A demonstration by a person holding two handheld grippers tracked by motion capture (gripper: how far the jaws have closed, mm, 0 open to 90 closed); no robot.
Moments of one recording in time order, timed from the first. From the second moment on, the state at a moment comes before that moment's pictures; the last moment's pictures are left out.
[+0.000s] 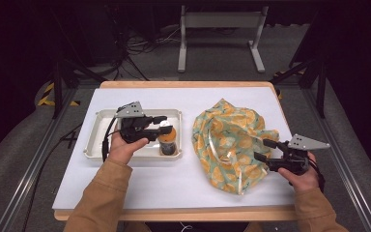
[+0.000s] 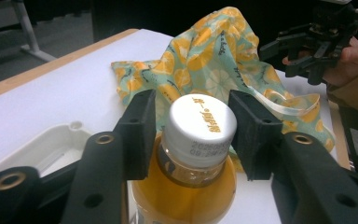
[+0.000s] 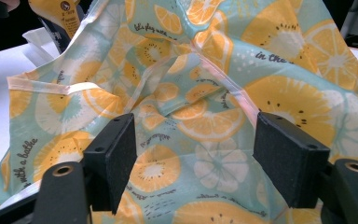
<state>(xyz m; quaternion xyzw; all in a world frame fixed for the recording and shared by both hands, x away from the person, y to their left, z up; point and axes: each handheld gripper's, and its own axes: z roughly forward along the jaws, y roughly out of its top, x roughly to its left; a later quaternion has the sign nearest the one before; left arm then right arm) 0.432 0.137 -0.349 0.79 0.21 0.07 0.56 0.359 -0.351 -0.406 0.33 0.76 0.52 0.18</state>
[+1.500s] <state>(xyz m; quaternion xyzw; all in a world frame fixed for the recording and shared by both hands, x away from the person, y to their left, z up) 0.342 0.225 -0.370 0.79 0.29 0.15 0.53 0.356 -0.352 -0.406 0.33 0.76 0.52 0.18</state>
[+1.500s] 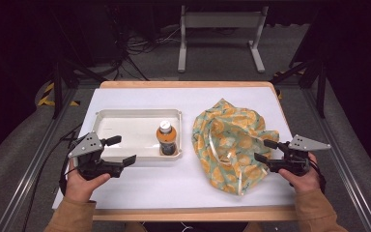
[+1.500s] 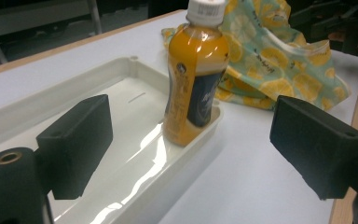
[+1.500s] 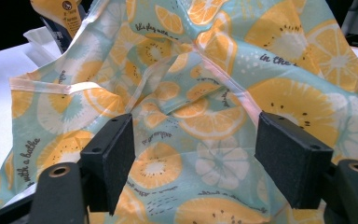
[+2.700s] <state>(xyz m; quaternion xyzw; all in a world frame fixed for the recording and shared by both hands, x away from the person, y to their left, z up) 0.342 0.244 -0.449 0.76 0.35 0.16 0.53 0.358 -0.352 -0.414 0.34 0.77 0.52 0.18</state>
